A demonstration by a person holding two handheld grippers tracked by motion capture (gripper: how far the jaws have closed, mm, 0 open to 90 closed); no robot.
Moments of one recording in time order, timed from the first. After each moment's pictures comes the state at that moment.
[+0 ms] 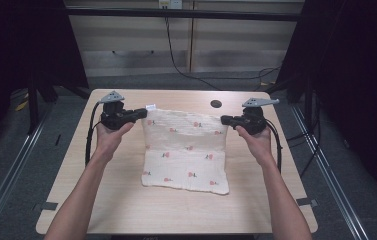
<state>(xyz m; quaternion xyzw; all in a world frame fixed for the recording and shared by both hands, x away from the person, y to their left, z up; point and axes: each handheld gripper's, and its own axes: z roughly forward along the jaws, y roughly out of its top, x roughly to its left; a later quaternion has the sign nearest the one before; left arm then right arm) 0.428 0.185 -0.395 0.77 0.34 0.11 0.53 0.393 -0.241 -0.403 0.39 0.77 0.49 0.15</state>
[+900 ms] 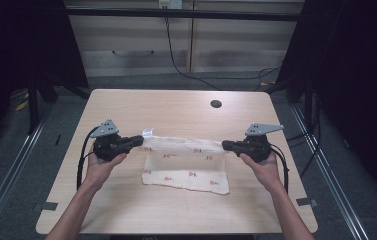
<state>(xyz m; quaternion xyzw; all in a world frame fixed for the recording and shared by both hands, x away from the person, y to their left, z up) 0.354 0.203 -0.425 0.80 0.29 0.12 0.52 0.323 -0.240 -0.425 0.34 0.80 0.48 0.13</state>
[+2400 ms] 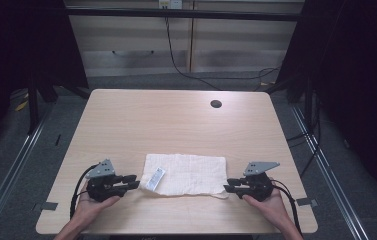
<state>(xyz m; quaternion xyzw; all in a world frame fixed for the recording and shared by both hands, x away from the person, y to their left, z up) 0.280 0.229 -0.479 0.82 0.28 0.05 0.49 0.247 -0.241 -0.484 0.35 0.84 0.41 0.08</state>
